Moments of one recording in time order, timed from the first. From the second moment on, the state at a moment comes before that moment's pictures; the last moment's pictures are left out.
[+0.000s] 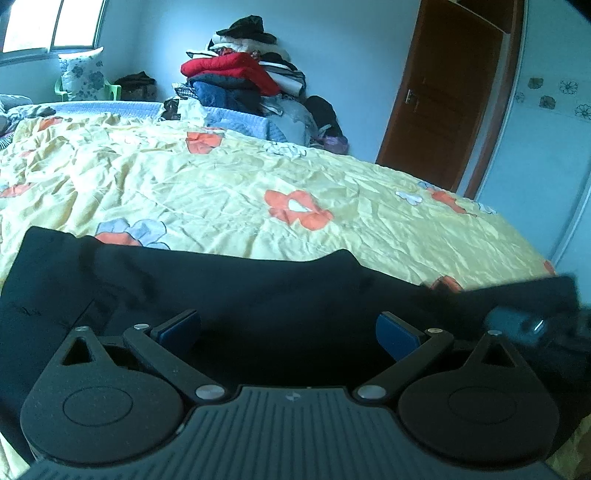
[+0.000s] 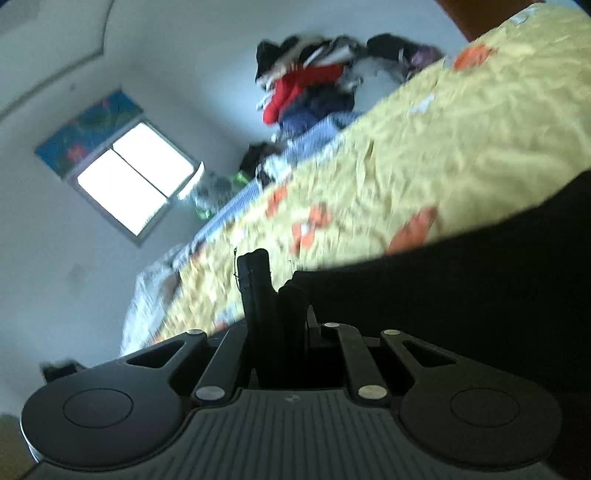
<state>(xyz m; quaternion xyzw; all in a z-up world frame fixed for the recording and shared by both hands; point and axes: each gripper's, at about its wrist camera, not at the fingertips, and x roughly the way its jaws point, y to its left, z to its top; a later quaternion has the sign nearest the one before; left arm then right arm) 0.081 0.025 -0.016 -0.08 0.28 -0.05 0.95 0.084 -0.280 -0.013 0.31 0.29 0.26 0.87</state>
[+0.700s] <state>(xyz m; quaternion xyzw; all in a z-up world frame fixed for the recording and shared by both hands) 0.091 -0.014 -0.001 -0.05 0.28 -0.09 0.95 0.038 -0.327 0.018 0.11 0.28 0.14 0.94</state>
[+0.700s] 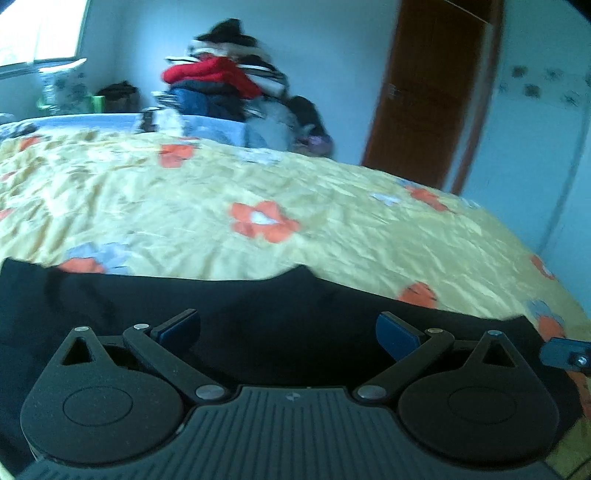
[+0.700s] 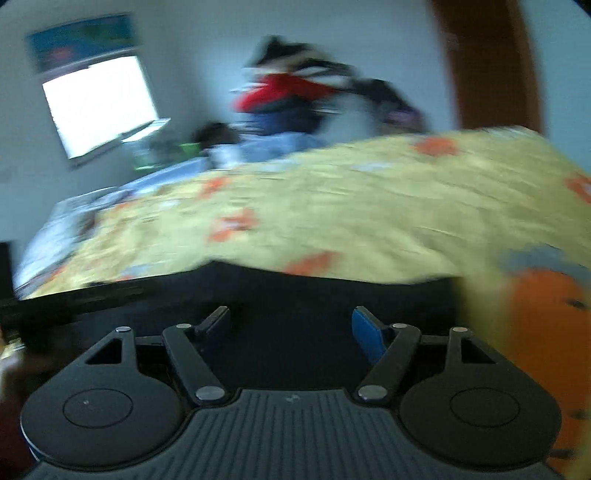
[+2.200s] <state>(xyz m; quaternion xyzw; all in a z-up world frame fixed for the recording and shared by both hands) 0.114 -0.118 -0.036 0.20 0.30 -0.15 0.92 0.046 -0.294 -0.015 0.02 0.36 0.22 0.91</state>
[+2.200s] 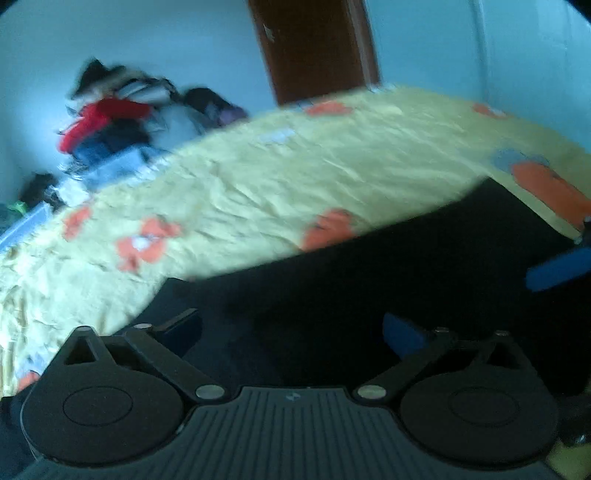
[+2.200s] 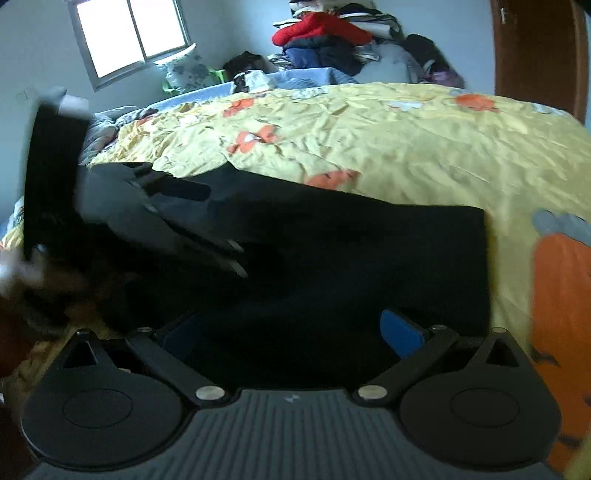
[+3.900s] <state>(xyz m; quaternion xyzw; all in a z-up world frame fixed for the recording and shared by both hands) 0.055 -0.102 -0.046 0.24 0.22 -0.12 0.94 0.007 -0.397 -0.026 0.15 0.34 0.13 0.92</state>
